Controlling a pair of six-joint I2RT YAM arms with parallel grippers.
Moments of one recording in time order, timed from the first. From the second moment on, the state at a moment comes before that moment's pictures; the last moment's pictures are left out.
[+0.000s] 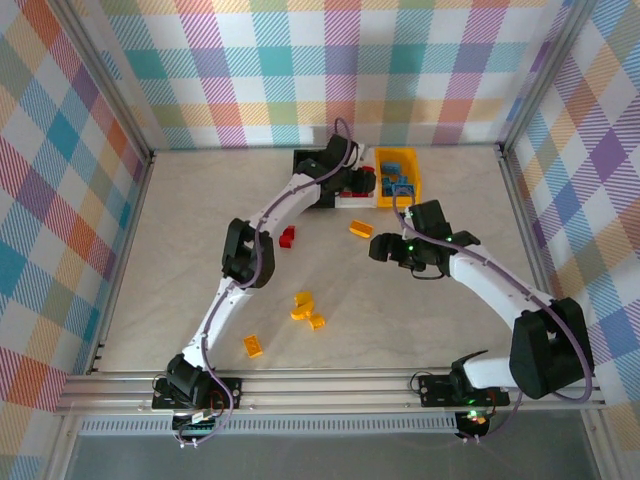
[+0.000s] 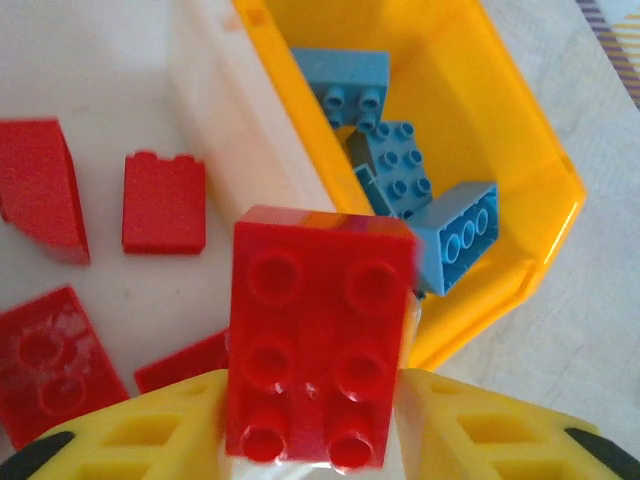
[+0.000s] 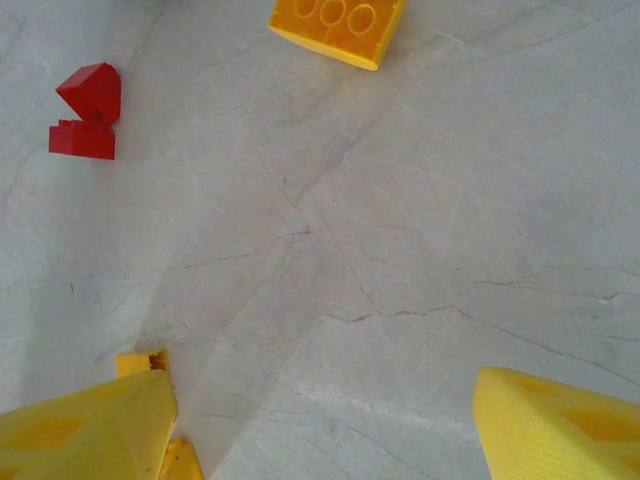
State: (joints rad) left arm -0.57 2.64 2.57 -0.65 0.22 -0.33; right arm 0.37 1.34 0.88 -0.51 -0.30 0.52
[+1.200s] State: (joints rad) left arm -0.59 1.45 1.20 -0.71 -0.04 -0.38; right arm 0.40 1.97 1.48 -0.70 -0.15 0.48
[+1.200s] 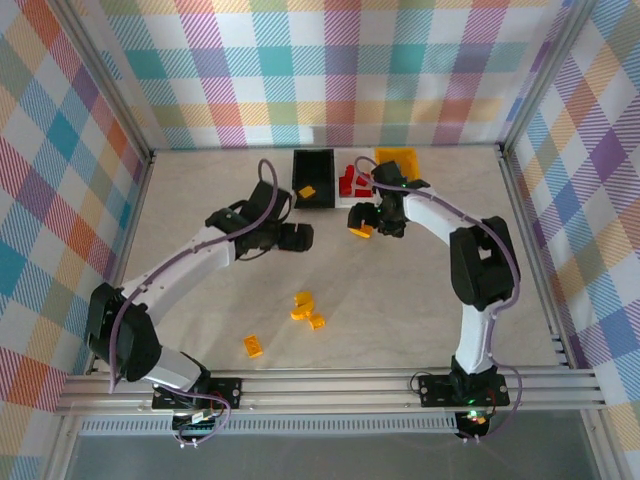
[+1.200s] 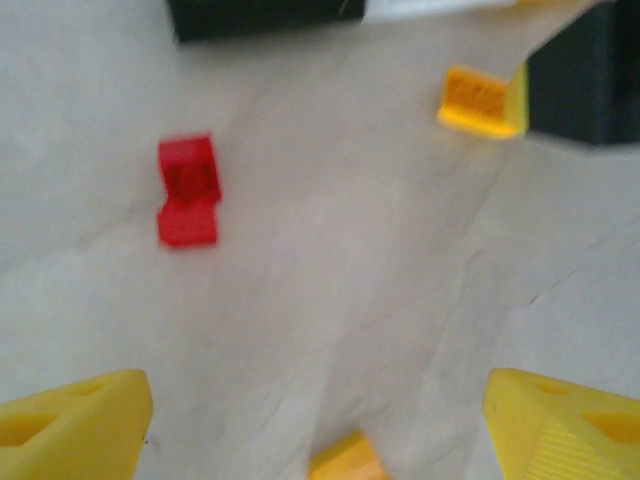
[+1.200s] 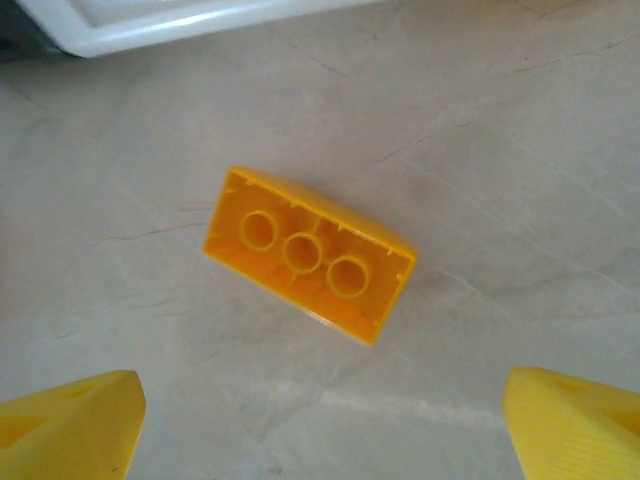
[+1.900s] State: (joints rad) left arm -0.55 1.24 1.03 -0.74 -0.05 -0.39; right arm 0.44 2.19 1.75 -0.79 -0.03 0.46
